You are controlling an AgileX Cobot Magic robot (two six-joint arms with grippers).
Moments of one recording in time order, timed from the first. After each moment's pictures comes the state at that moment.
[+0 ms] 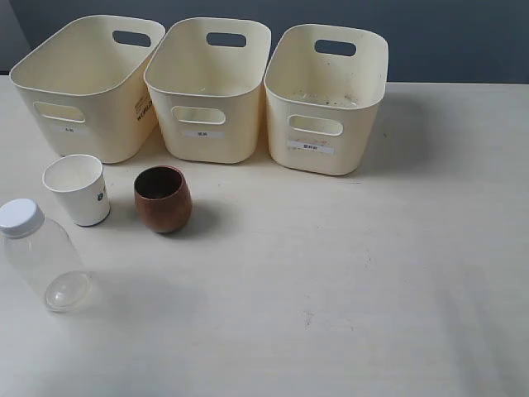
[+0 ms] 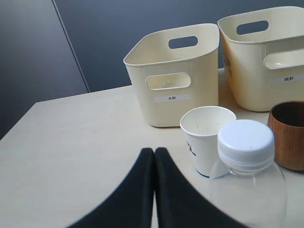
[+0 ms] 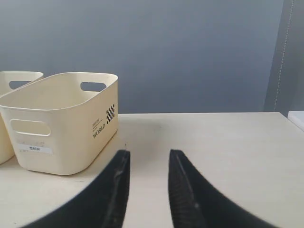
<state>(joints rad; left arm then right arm) 0.00 0.00 0.00 0.08 0.23 0.09 0.00 0.00 0.00 0.08 0.15 -0.05</state>
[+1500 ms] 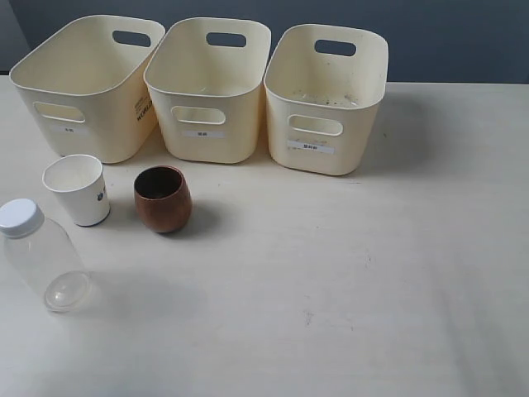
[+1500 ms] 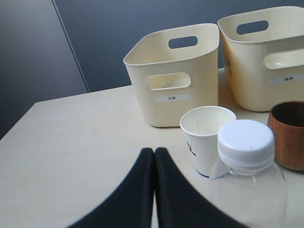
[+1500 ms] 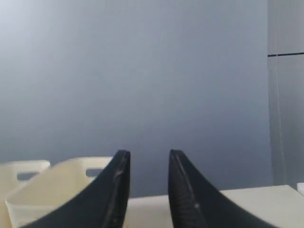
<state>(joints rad) 0.00 0.00 0.00 0.08 0.23 0.09 0.00 0.00 0.00 0.14 -0.15 -0.04</state>
